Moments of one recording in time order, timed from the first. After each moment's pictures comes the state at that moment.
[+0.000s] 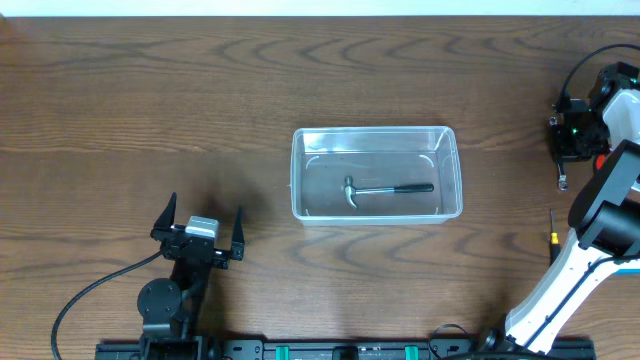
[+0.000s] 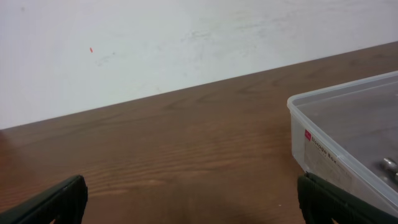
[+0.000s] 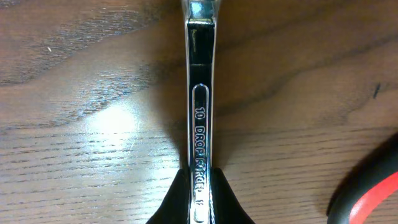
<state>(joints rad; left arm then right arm) 0.00 0.01 0.02 -0.10 0.17 0.17 -0.45 2.29 1.78 -1.02 0.05 -0.42</state>
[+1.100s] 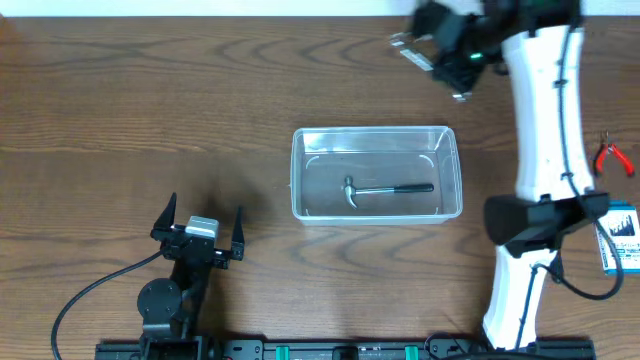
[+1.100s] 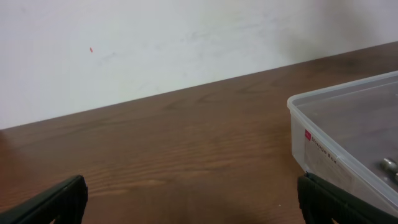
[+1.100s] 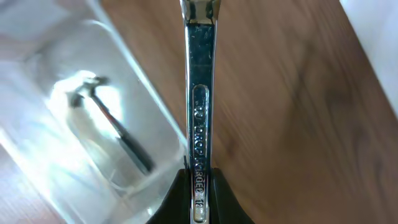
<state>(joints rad) 0.00 0.01 0.02 -0.10 0.17 0.17 0.19 2.21 2.65 -1.69 -0.21 -0.80</state>
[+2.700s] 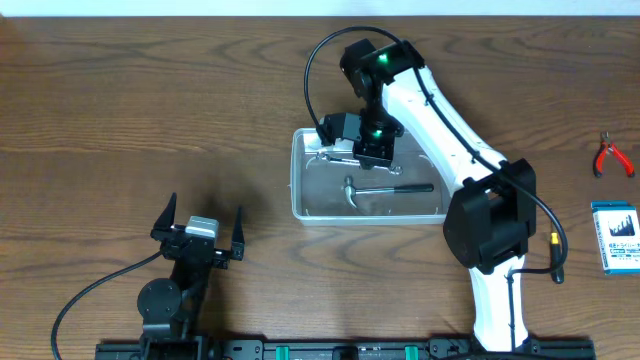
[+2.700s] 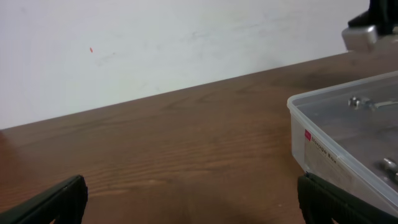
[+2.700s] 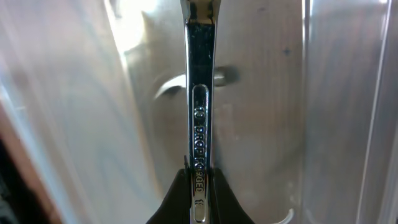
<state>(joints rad) 0.00 0.01 0.02 -0.10 0.17 0.17 0.48 2.21 2.02 -1.48 -0.16 -0.92</state>
